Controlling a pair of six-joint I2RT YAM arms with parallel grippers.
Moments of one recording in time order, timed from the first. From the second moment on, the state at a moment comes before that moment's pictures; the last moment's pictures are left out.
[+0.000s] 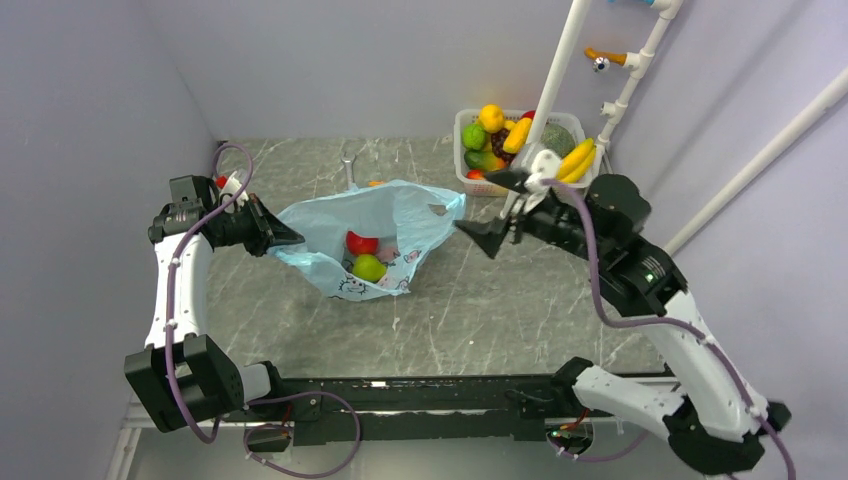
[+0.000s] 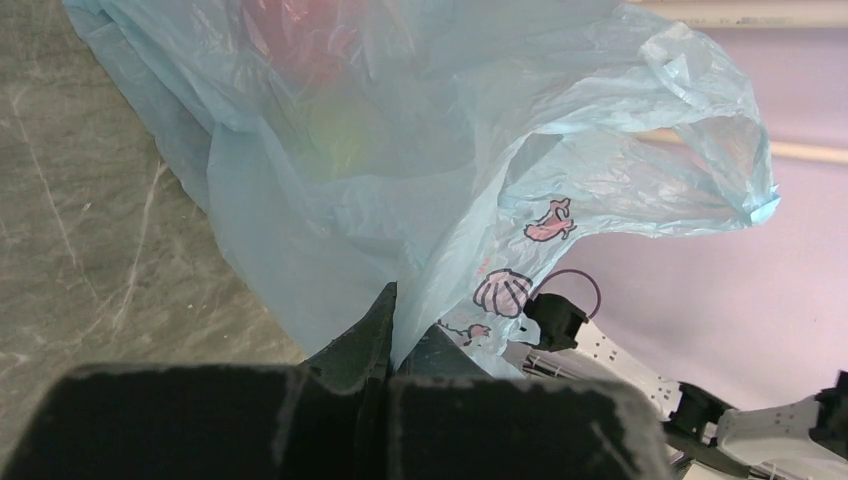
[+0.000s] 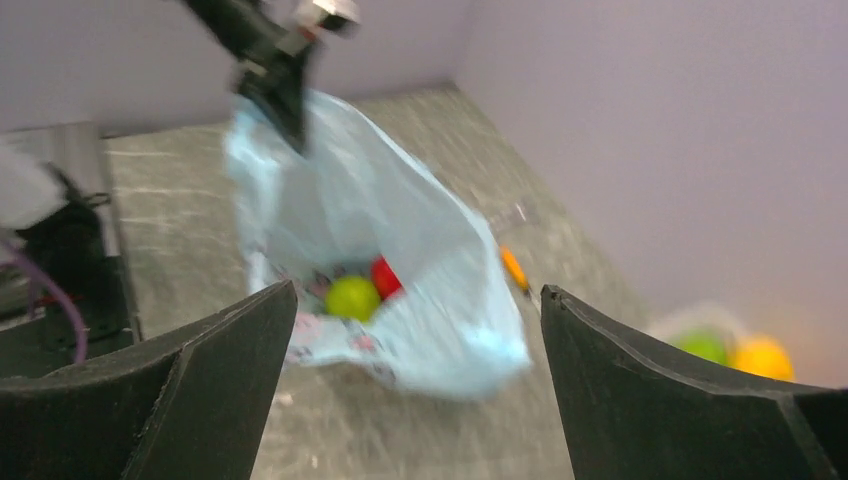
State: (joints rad) left arm 0.30 1.24 1.13 -0.92 0.89 -0.33; right arm 0.75 1.01 1.41 -0.42 -0.37 -0.27
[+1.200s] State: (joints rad) left arm 0.30 1.24 1.13 -0.92 0.89 -0.33; right arm -0.35 1.49 1.44 -0.47 -0.36 0.29
